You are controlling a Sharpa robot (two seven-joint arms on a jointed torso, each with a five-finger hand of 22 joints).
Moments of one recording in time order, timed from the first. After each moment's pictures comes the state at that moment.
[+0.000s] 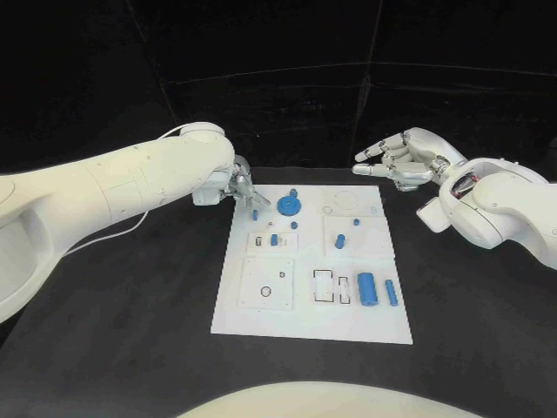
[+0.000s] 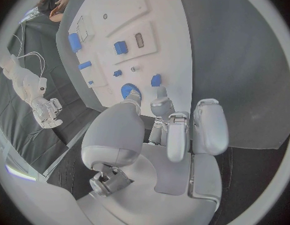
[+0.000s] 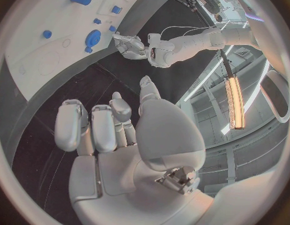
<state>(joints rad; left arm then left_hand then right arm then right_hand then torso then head) 1.35 -0.47 -0.11 0.93 -1.05 0.35 -0.51 1.06 0.01 -0.06 0.29 0.05 0.89 0.06 0.55 0.58 1.29 -0.01 1.10 0.96 1.47 -0.08 1.57 1.31 0.08 1.45 0.03 1.33 1.22 1.30 -0.85 -0.06 1.49 -0.80 -0.33 0.12 1.26 0.01 -0.20 0.12 0.27 0.88 0.17 0.13 0.07 1.27 0.08 1.15 1.10 1.47 0.00 1.33 1.17 0.07 1.36 0.11 1.39 1.25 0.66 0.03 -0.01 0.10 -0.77</state>
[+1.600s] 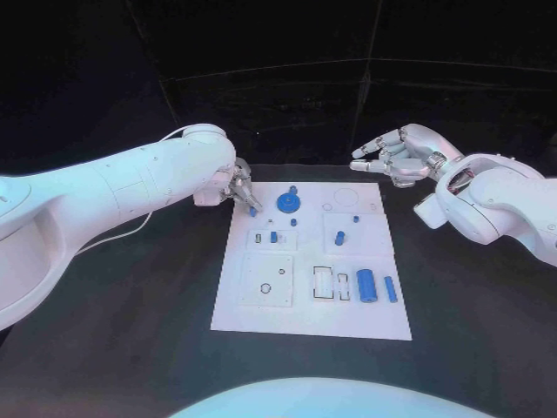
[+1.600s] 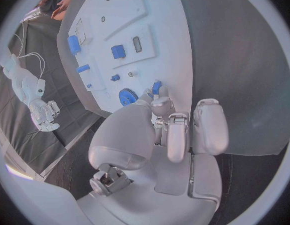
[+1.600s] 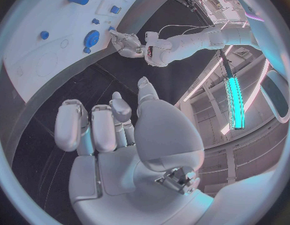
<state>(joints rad) 1.33 -0.43 -0.11 0.86 -1.05 0.38 -0.48 1.34 0.14 0.05 0.13 0.05 0.90 0.05 0.53 0.54 1.28 -0.02 1.10 0.96 1.47 -0.08 1.57 1.31 0.08 1.45 0.03 1.33 1.22 1.30 -0.84 -0.06 1.49 -0.80 -0.33 0.12 1.28 0.03 -0.20 0.12 0.28 0.88 0.17 0.13 0.07 1.27 0.08 1.15 1.10 1.47 0.00 1.33 1.17 0.07 1.36 0.11 1.39 1.25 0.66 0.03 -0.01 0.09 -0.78</state>
